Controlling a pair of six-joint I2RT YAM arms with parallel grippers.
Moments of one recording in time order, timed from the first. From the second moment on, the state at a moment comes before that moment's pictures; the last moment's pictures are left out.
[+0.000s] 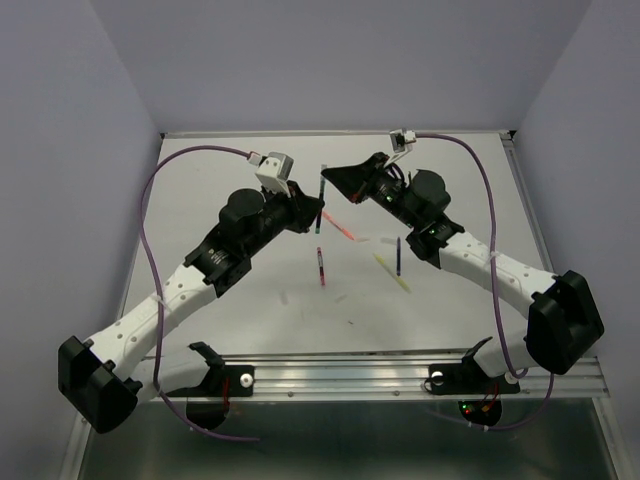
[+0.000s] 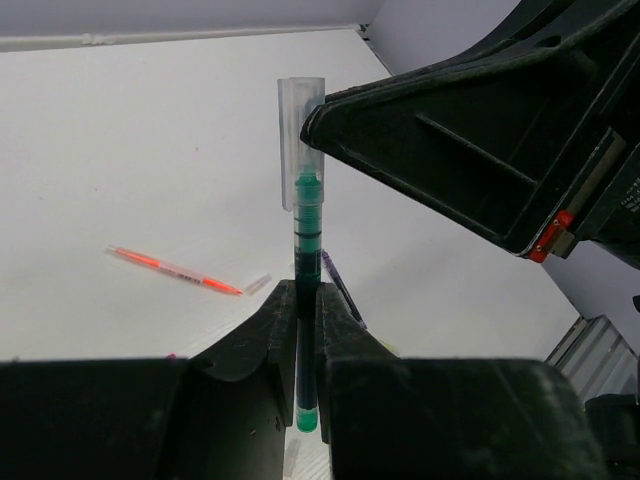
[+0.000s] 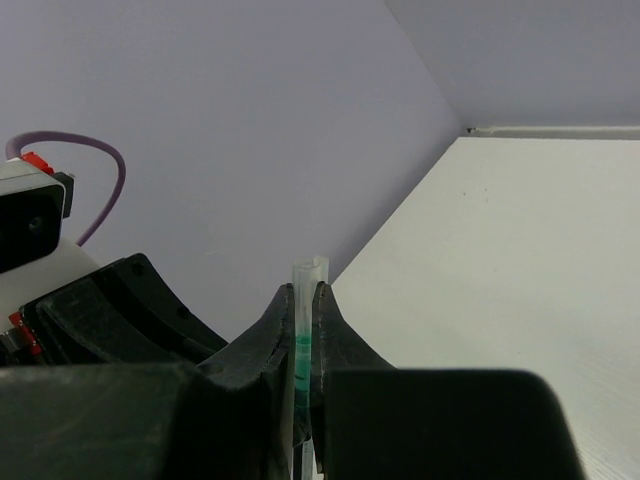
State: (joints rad) left arm -0.68 1.06 0.93 0.02 0.01 -0.42; right arm 0.64 1.41 1.00 0.62 -0.27 0.73
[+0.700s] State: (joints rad) left arm -0.68 1.08 0.98 -0.07 0.01 -0.41; right arm 0.68 1.40 0.96 0.64 -0.19 0.66
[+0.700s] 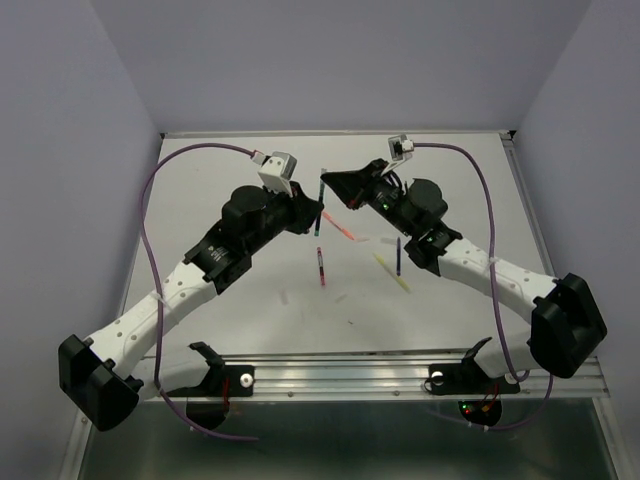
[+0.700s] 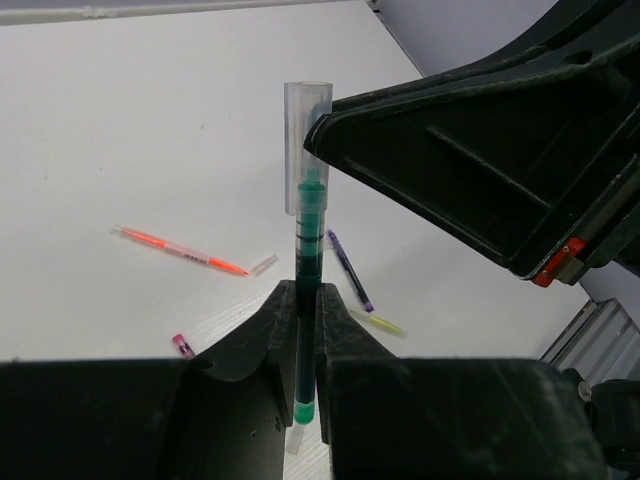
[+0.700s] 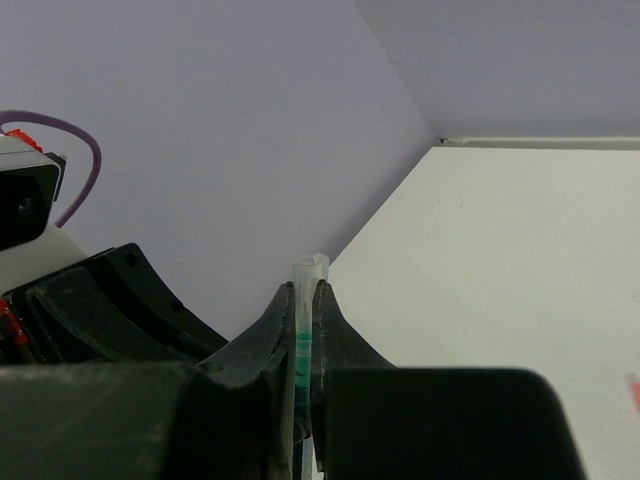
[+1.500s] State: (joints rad) left arm -0.65 1.03 0.97 0.09 0.00 -0.43; right arm 0.74 1.36 1.09 0.36 0.05 0.64
